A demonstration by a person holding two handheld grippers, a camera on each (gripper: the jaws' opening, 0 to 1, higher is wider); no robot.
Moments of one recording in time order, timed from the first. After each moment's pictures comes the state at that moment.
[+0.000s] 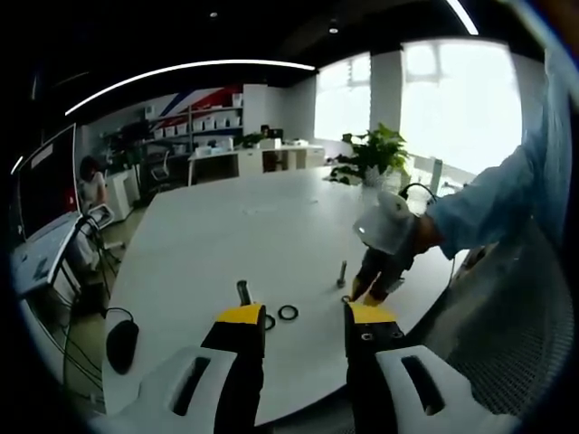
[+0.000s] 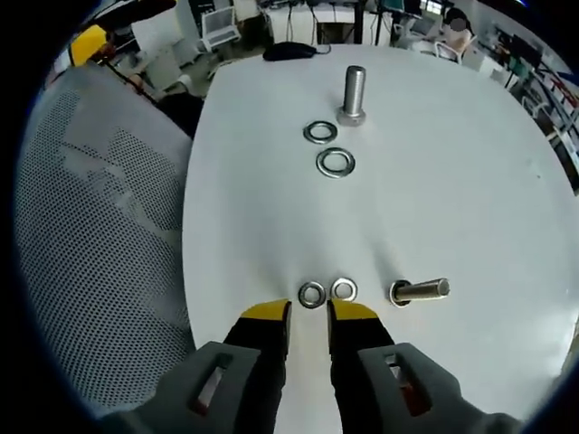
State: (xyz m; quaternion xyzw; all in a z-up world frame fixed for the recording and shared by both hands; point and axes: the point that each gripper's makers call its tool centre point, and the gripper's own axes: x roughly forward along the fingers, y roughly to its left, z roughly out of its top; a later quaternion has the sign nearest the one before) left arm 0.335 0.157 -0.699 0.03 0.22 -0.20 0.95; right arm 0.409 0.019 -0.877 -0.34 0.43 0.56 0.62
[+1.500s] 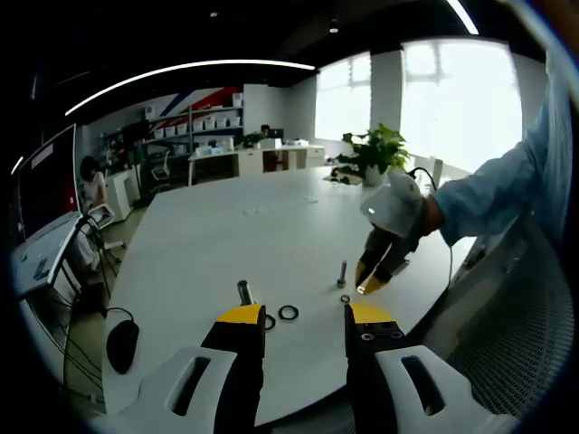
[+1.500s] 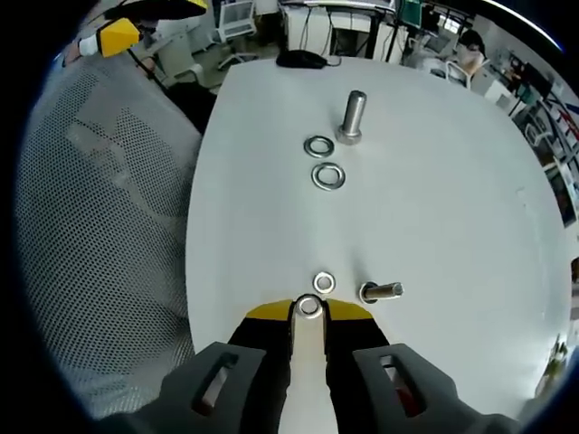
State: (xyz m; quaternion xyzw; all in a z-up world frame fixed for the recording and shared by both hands) left arm 0.335 0.157 -0.700 0.03 0.22 -0.20 0.95; right arm 0.421 0.007 -0.844 -0.39 0.38 0.57 0.61
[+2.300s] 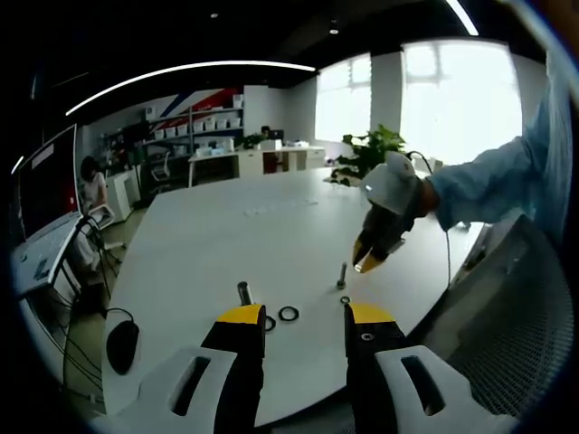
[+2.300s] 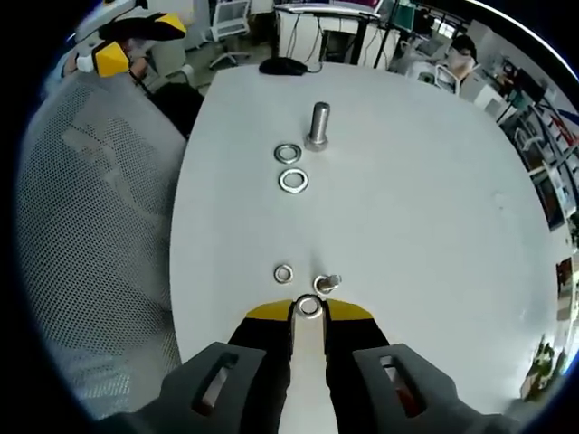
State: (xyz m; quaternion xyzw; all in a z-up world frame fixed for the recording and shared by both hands) left arm 0.335 0.158 -0.698 0.03 0.22 -0.20 0.95; right arm 0.455 -0.002 -0.819 -0.40 0.37 0.55 0.63
